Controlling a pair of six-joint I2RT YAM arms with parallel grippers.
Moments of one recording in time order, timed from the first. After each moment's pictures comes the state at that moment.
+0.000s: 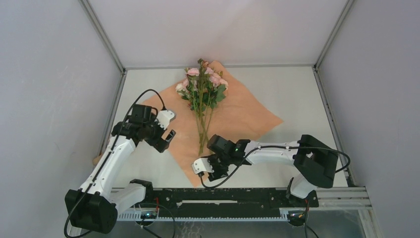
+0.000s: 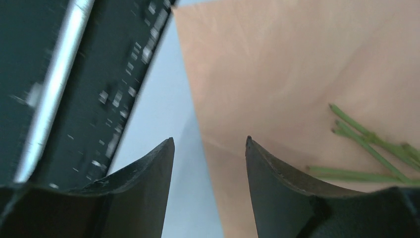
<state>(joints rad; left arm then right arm) -0.19 1.04 0.89 -0.89 0.19 0.49 1.12 1.60 0.88 -0.32 -0.48 -0.76</state>
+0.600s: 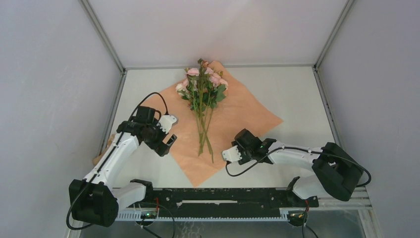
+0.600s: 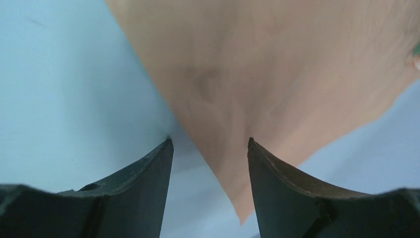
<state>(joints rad) -0.19 1.10 0.83 -0.90 0.18 0.51 0.88 1.37 0.61 -0.34 0.12 -1.13</state>
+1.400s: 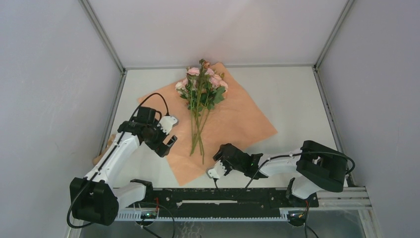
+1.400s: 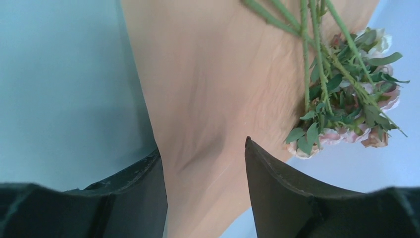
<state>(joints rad) -0.19 1.11 0.82 -0.89 0.18 0.52 1.13 1.49 0.50 0.20 0.17 -1.27</state>
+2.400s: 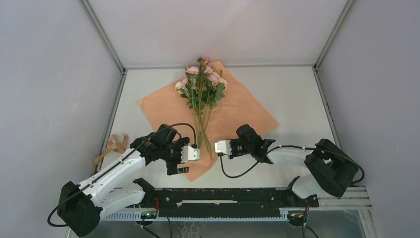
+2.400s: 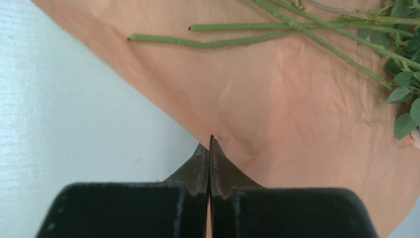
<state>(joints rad) -0.60 0.97 0.65 -0.80 0.41 0.87 0.82 1.44 0.54 0.15 -0.32 -0.89</state>
